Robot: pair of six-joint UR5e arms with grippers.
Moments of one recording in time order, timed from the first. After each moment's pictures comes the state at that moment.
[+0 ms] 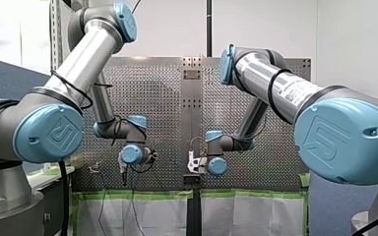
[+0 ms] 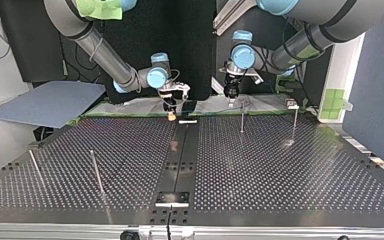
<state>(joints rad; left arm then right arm) -0.27 -2.25 -2.01 -2.21 -1.70 -1.77 2.20 -0.47 1.26 -0.61 1.68 1.59</state>
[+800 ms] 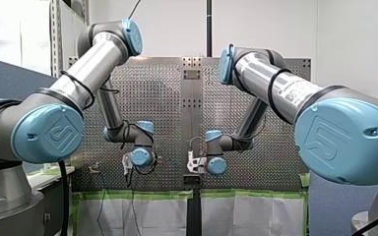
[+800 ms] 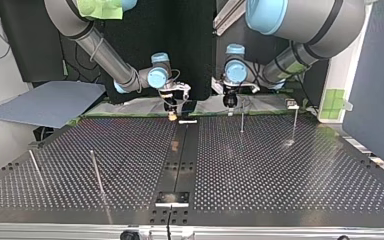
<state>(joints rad) -0.28 -2.37 -1.83 -2.30 -1.80 -1.73 2.21 -0.47 1.25 -0.61 1.67 1.58</state>
